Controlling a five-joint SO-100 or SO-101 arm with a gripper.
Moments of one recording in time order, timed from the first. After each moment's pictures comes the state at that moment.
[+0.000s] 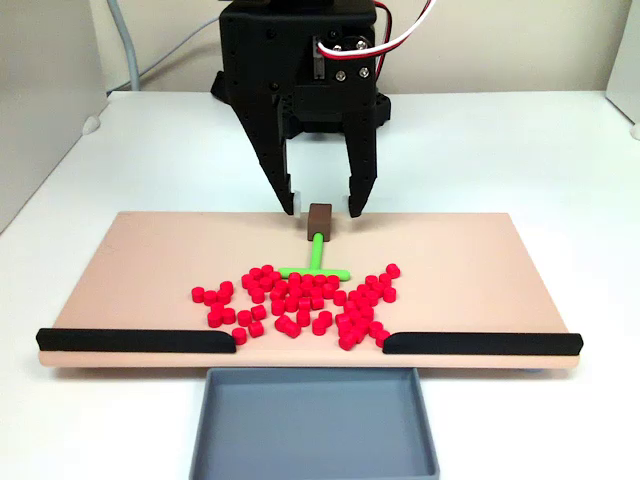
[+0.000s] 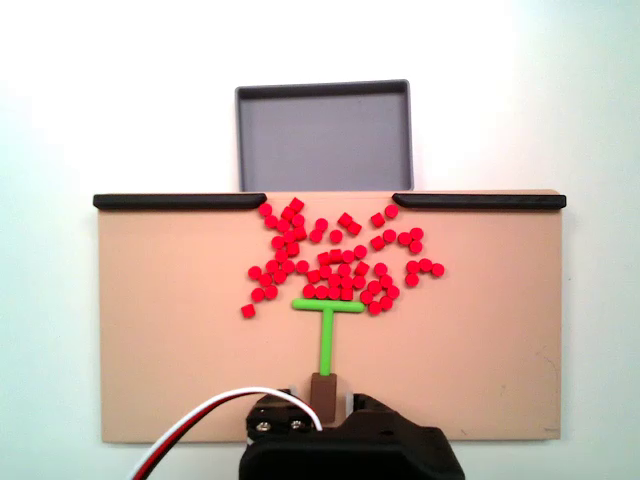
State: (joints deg) arm 3.3 96.0 112.4 69.2 -88.2
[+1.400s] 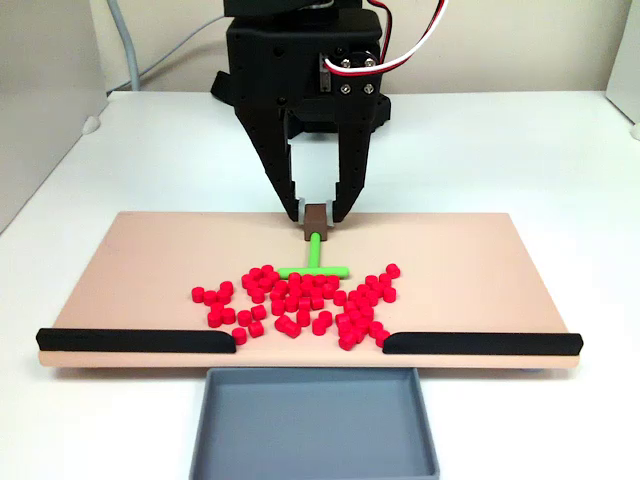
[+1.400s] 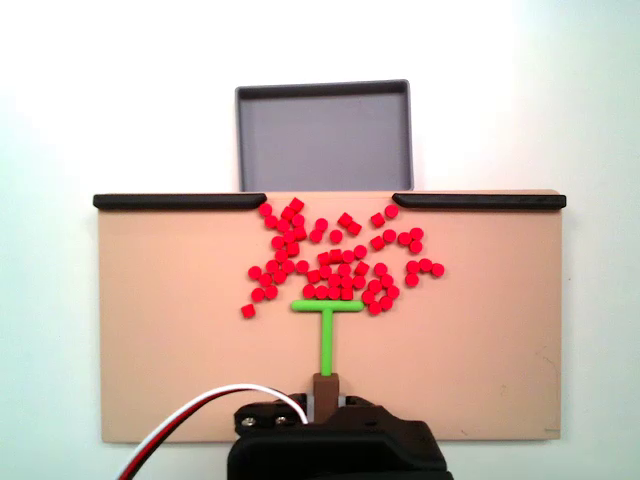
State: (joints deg) arm 1.8 94.0 112.4 69.2 -88.5
